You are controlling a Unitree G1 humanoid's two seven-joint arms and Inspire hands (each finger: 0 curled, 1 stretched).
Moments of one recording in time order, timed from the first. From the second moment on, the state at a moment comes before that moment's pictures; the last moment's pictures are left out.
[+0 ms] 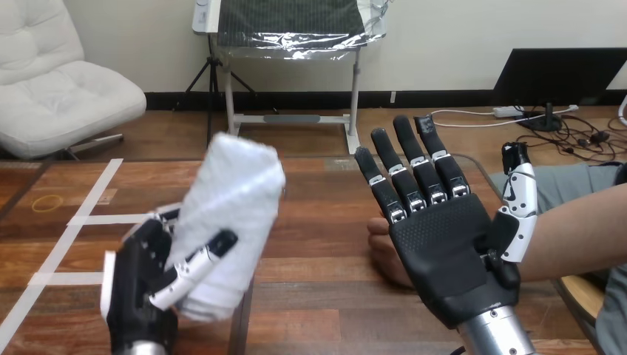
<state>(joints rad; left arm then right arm) 0.11 0.10 -0.01 0.32 -0.29 -0.56 0.02 0.22 0.05 -0.03 -0.36 1.42 0.39 0.17</state>
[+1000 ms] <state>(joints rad) 0.11 0.06 0.05 0.24 -0.28 -0.56 -0.07 0.21 -0.03 -0.04 -0.36 0.81 0.17 0.24</state>
